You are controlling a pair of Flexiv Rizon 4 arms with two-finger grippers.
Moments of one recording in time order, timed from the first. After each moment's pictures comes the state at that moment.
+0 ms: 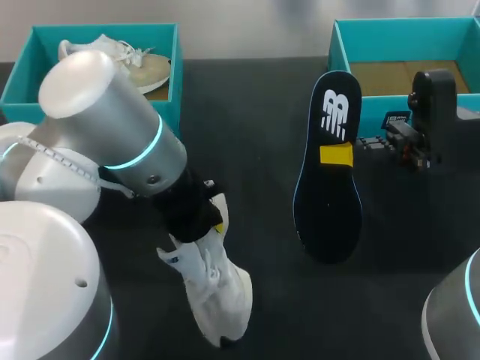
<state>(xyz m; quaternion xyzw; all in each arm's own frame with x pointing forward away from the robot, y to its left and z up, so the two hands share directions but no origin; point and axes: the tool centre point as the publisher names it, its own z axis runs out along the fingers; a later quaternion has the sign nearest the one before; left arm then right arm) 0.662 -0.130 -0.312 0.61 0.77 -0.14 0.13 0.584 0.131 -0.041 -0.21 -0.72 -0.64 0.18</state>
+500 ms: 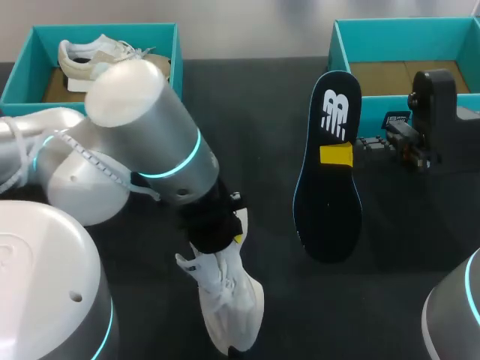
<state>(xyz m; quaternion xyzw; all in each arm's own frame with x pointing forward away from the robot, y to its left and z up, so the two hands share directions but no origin) 0.654 -0.163 -0.331 0.66 0.74 -0.12 0.11 0.584 0.131 -0.041 -0.21 -0.72 -0.64 0.18</state>
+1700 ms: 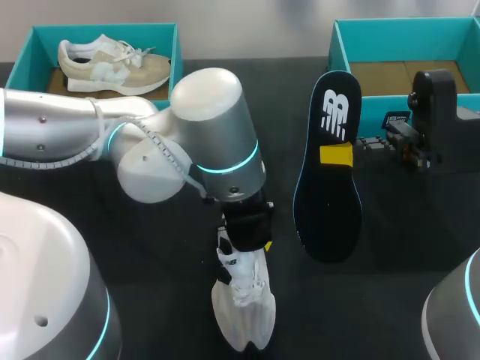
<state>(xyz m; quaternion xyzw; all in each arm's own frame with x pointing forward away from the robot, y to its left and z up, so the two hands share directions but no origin) 0.674 -0.212 -0.390 0.68 0.72 -0.11 0.05 0.584 0.131 -0.041 -0.21 -0.72 -0.64 0.18</state>
